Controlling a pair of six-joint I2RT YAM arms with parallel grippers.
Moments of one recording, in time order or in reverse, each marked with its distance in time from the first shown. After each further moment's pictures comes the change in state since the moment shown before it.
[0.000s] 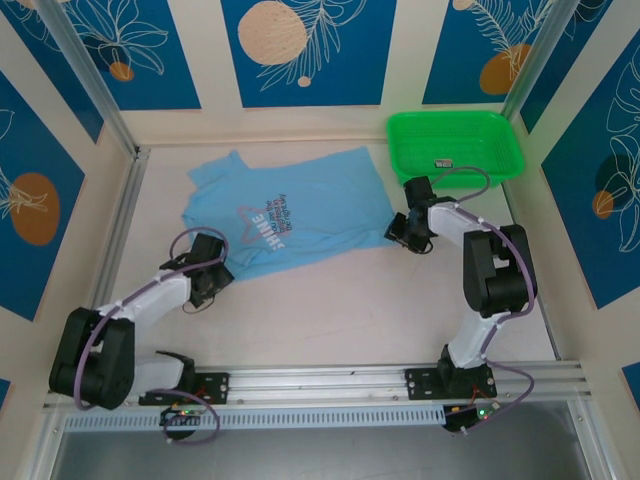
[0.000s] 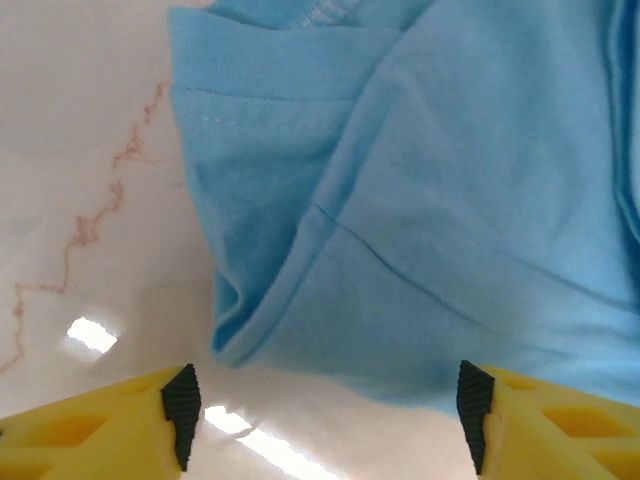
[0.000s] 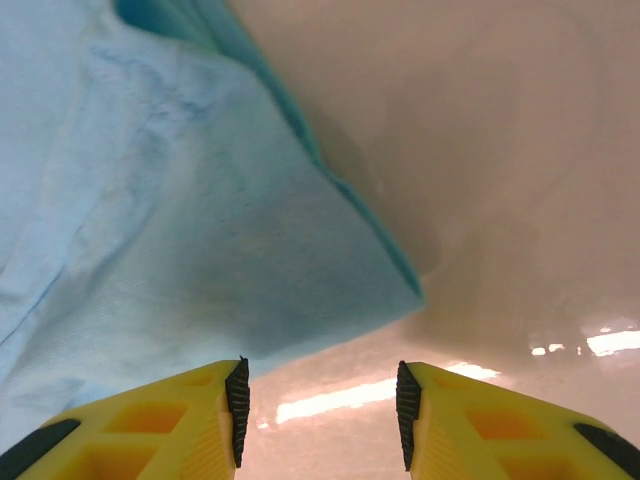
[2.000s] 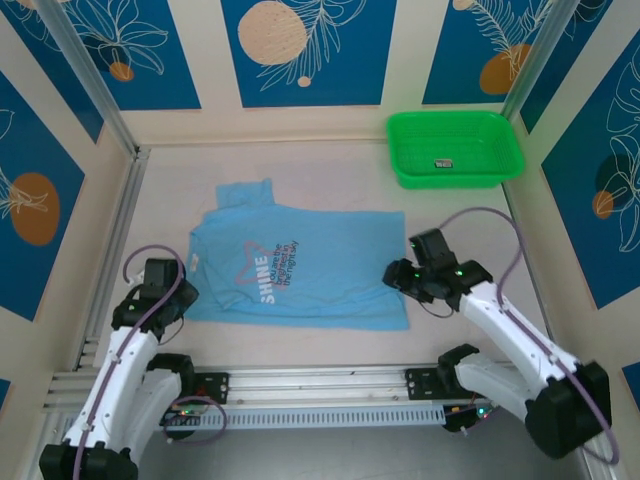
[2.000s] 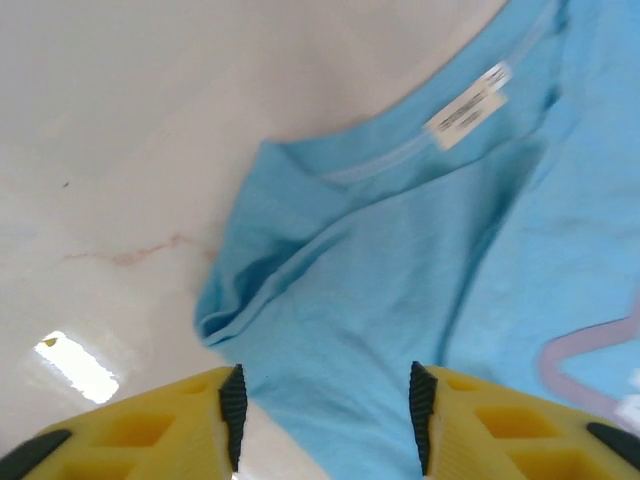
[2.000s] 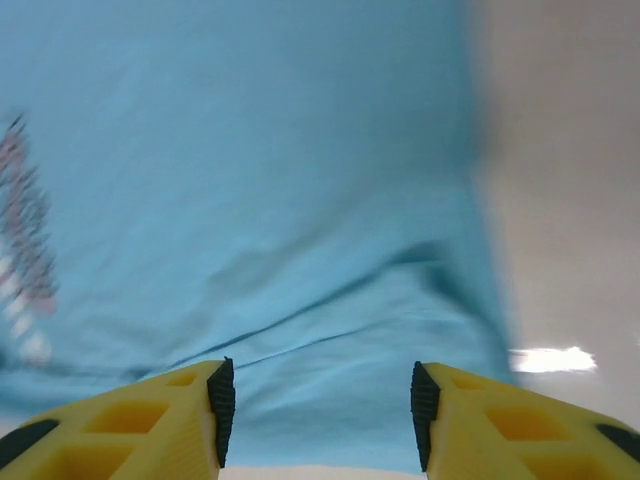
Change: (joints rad) left arm 0.193 -0.604 -0.043 -0.368 0.035 0.081; right arm 0.305 -0.773 -0.405 -0.146 -0.012 0.148
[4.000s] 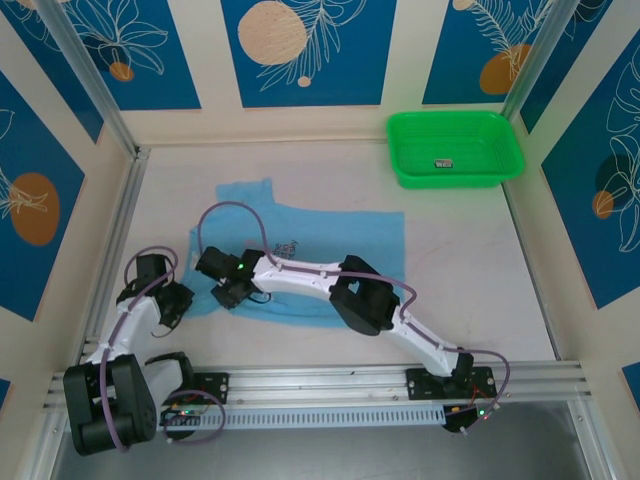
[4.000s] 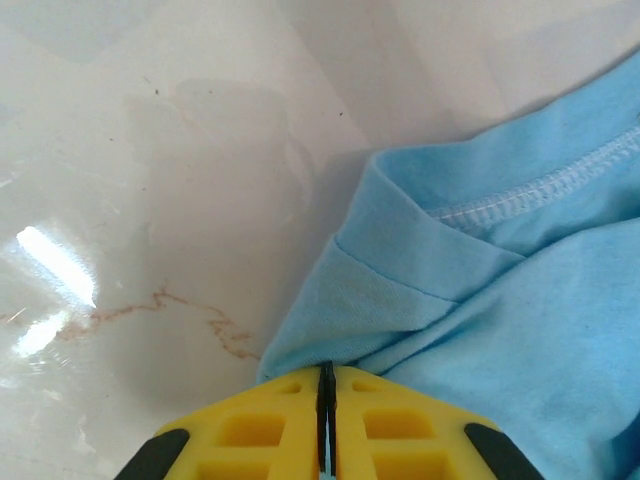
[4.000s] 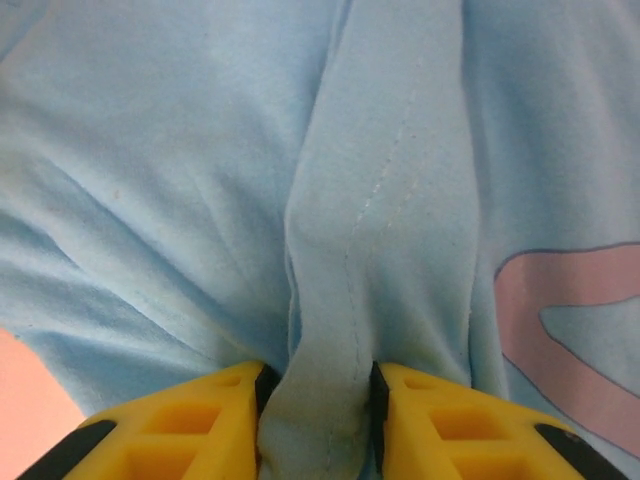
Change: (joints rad) left arm 0.286 0.351 -0.115 0.267 0.220 0.089; right arm 0.703 1.425 1.341 -0.008 0.175 -0.435
